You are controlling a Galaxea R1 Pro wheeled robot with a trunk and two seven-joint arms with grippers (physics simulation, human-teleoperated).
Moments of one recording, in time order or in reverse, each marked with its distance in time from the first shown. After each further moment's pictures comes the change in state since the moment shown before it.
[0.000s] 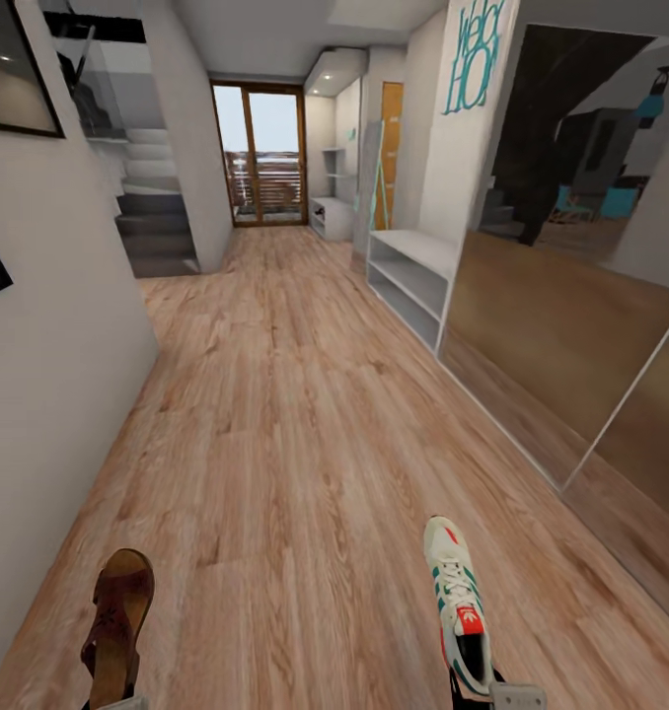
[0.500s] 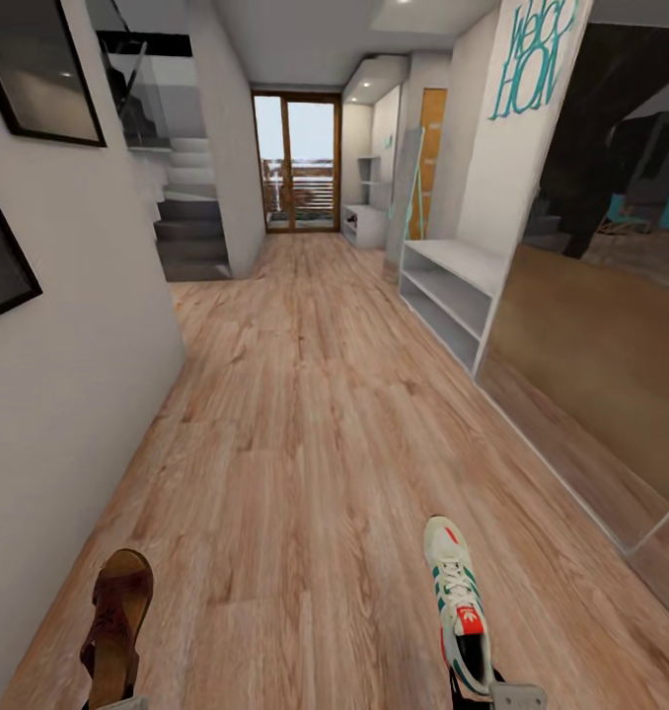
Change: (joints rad) left arm 0.000 0.000 0.002 0.000 0.002 0.001 0.001; right arm 0.000 0.000 0.000 0.000 0.000 0.000 0.000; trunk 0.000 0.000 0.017
